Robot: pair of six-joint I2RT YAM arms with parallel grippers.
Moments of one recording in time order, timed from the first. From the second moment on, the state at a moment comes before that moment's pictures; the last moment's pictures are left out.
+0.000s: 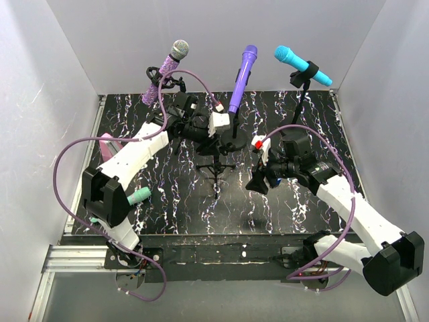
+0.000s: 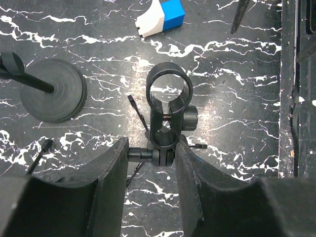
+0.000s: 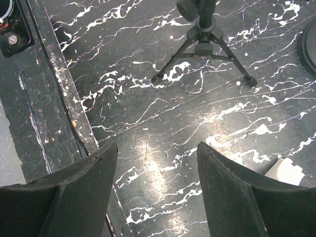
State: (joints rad) left arm -0.54 1.71 1.59 -0.78 0.75 0.72; right arm 0.51 1.06 0.90 -0.57 -0.65 -0.29
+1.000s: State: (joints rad) left arm -0.37 1.28 1.25 -0.72 0.06 0.27; right arm 0.51 1.20 0.99 -0.57 -0.67 -0.29
